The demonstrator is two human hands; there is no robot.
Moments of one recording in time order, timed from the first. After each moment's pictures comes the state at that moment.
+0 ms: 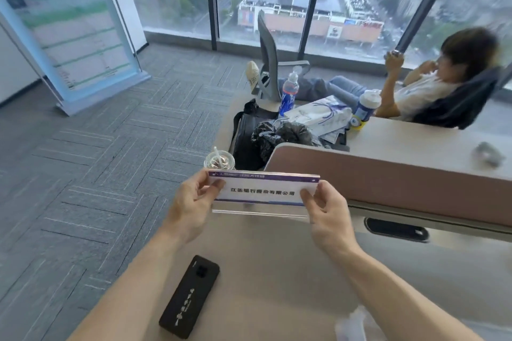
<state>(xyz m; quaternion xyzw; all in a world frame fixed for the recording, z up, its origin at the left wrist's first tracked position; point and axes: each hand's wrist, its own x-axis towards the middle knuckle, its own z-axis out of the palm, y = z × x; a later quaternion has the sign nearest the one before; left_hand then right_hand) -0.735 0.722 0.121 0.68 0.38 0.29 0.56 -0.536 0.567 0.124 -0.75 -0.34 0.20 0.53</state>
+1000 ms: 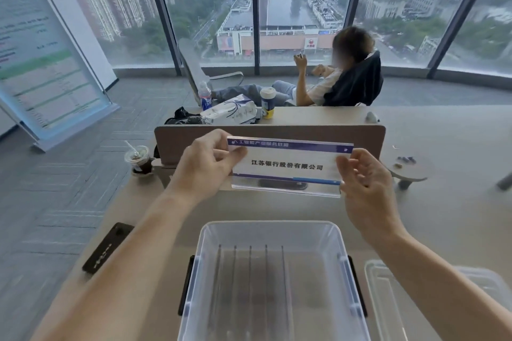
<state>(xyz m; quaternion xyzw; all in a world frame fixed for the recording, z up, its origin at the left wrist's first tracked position) -0.537 0.342 0.286 0.82 0.33 0.26 0.40 -0.359 0.144 0.247 -0.69 -0.31 0.10 0.65</state>
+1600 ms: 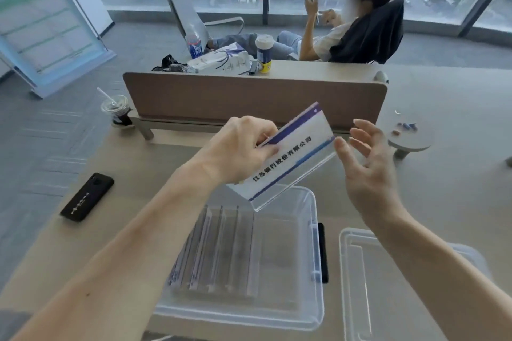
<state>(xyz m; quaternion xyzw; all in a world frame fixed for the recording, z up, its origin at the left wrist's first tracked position) -0.438 0.274 0.237 0.90 0.25 0.10 0.33 -0.287 0.107 0.192 -0.75 -0.26 0.14 0.59</state>
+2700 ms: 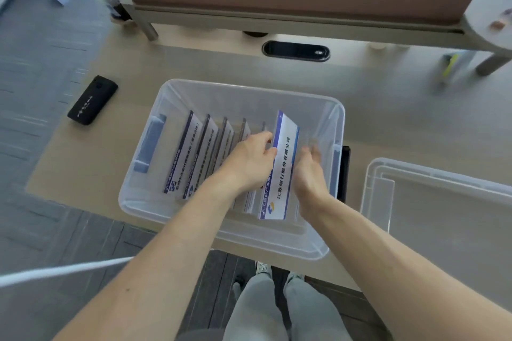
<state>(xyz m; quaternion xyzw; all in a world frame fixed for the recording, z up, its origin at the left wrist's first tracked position) -0.467 0.183 0.040 0.75 0.47 -0.05 0.46 -0.374 0.102 -0.024 -0.73 -0.02 0.52 0.44</state>
